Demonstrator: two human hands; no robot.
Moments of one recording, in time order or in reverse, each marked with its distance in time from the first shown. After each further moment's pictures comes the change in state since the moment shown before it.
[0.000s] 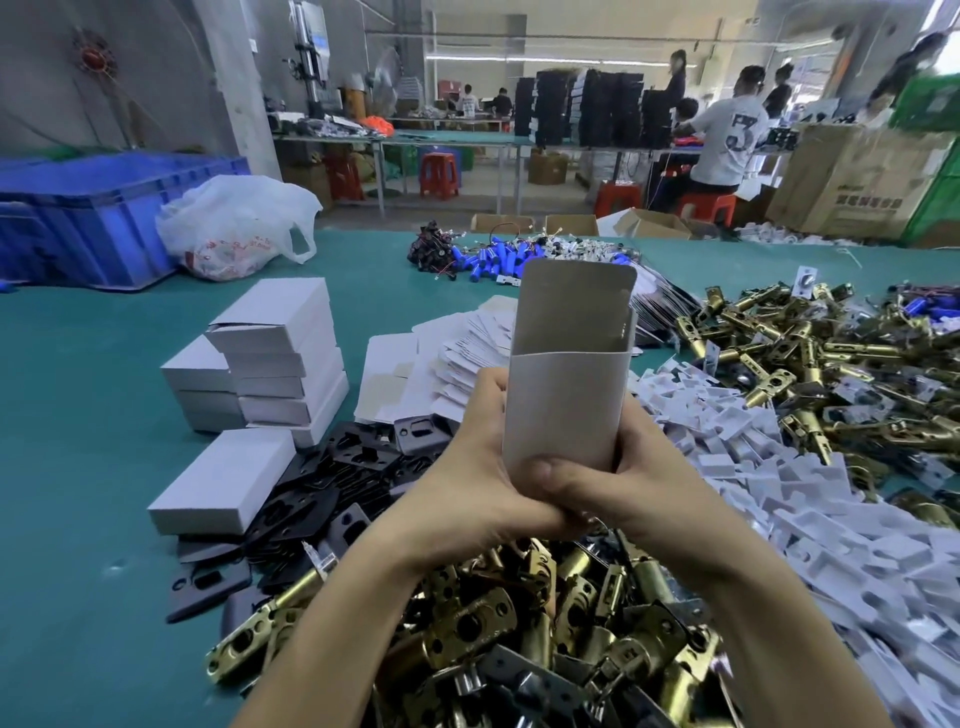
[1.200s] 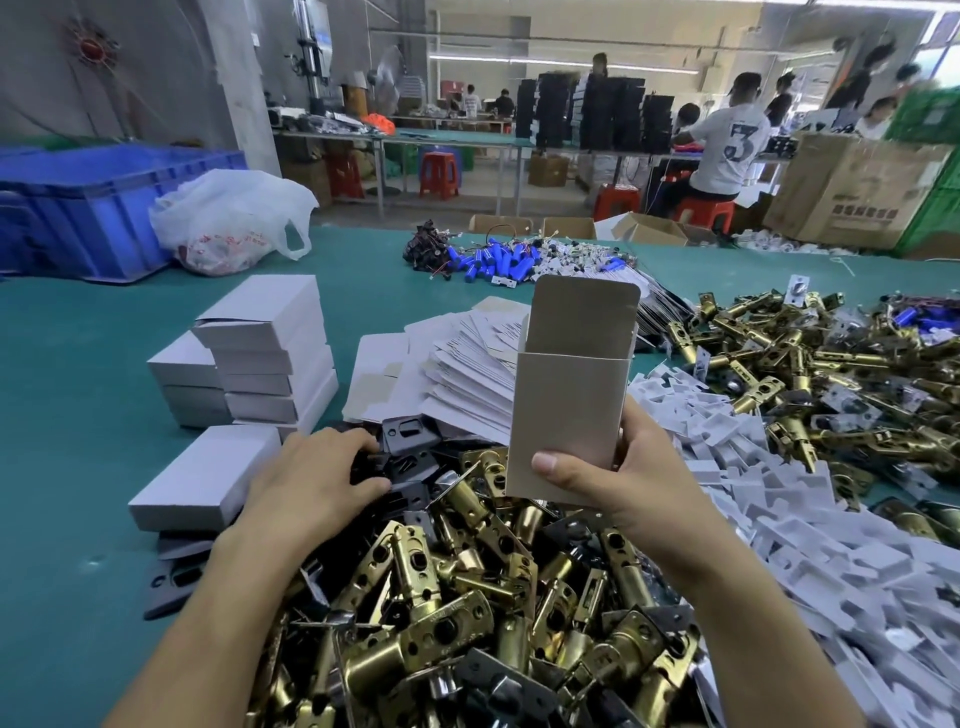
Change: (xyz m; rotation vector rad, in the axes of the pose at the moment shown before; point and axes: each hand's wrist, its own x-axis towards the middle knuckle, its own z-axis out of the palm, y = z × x) left_hand -0.014 -0.058 -0.101 1.271 0.197 -0.552; right_hand 0.002 0.014 -0.017 0.047 0.100 0.047
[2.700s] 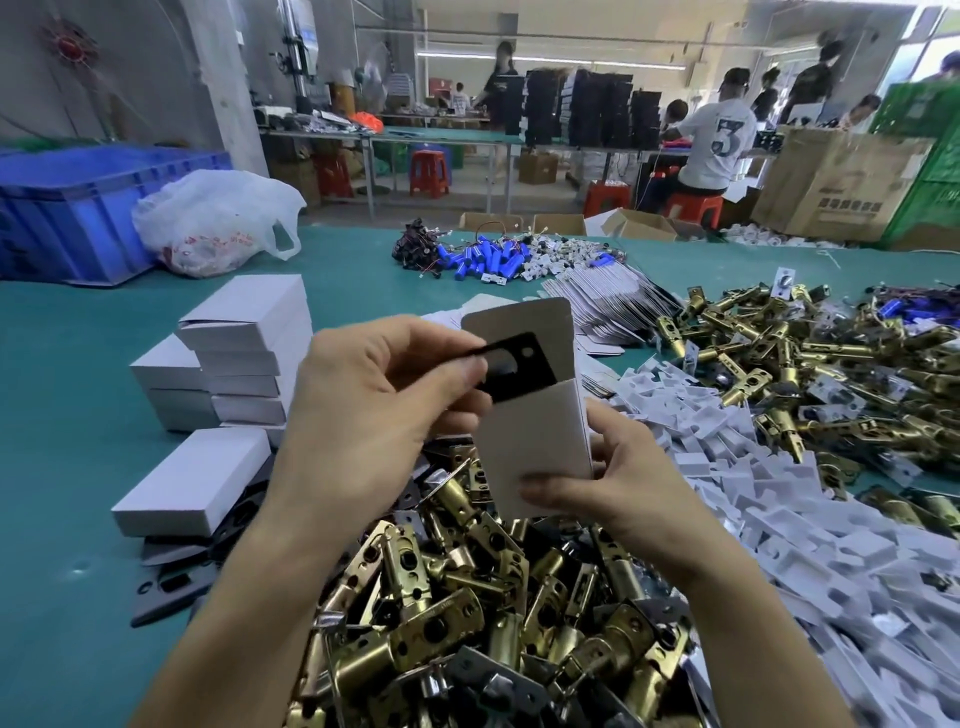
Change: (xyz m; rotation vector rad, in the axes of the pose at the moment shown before) left_hand -0.067 0.096 -0.080 -1.334 0.319 0.385; right_hand 0.000 0.000 -0.007 -0.149 -0.106 -0.011
